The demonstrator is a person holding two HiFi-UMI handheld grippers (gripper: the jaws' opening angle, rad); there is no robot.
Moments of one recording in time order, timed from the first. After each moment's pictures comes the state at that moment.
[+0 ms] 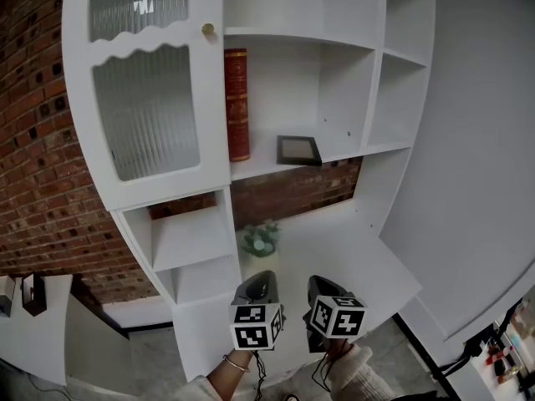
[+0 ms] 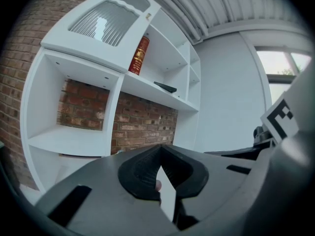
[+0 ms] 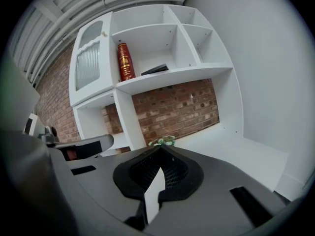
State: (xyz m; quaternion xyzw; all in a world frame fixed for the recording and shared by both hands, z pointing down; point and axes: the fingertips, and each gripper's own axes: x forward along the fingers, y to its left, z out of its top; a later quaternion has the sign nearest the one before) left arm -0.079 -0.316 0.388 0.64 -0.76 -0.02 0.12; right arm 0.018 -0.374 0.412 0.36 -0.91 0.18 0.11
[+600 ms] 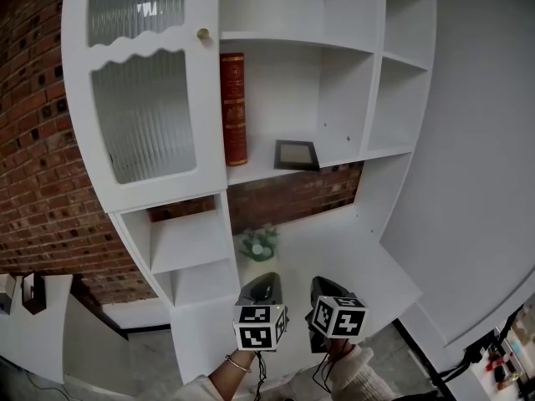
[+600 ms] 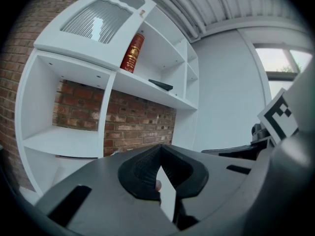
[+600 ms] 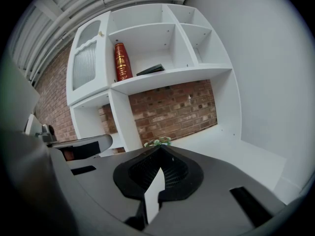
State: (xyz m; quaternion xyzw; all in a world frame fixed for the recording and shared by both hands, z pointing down) left arm -0.066 -0.332 0.388 0.65 -0.75 -0.01 0.12; right arm 0.027 -0.392 0.411 0.37 -0.91 0.17 0.11
